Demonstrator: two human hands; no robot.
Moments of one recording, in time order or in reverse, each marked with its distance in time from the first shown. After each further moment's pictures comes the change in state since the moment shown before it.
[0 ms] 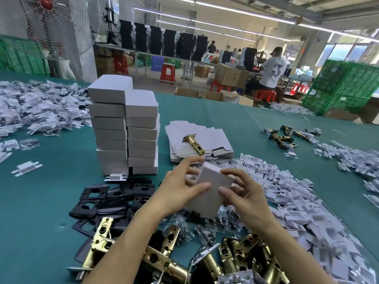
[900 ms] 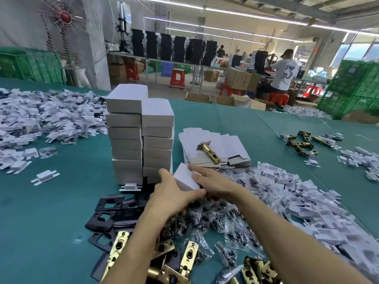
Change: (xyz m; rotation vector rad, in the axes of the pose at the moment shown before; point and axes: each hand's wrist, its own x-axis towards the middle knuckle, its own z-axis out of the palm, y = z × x) left_hand 0.000 -0.003 -0.037 0.306 0.222 -0.546; right_hand 0.113 0.018 0.075 -0.408 -0.419 0.363
